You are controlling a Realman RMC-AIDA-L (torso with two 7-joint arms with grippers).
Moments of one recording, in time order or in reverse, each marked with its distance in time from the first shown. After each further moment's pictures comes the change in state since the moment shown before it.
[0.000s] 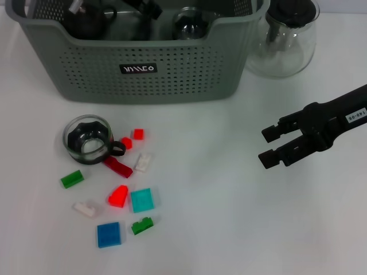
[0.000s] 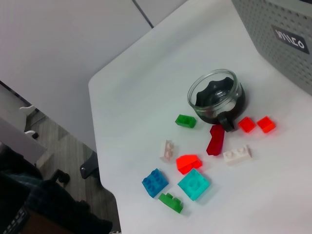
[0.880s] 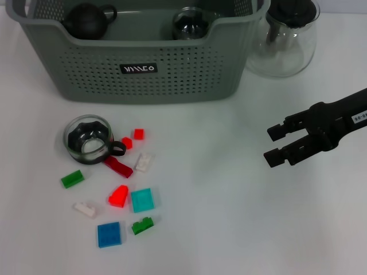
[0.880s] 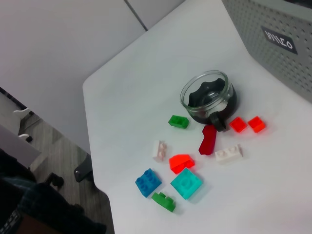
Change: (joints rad) left arm 0.270 0.043 -0.271 0.785 -0.720 0.576 0.118; right arm -0.018 -0.009 0.010 0.000 0.000 0.007 -0.020
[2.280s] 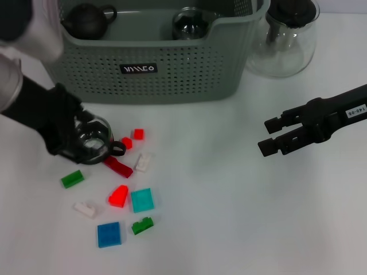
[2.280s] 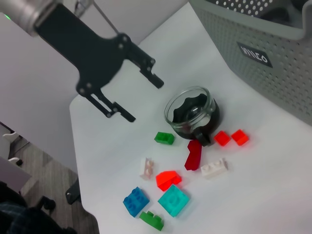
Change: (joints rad) left arm 0.294 -0.094 0.295 0.196 0.512 0.518 0.449; right arm -0.002 0.006 0.037 0.036 0.002 0.053 0.012
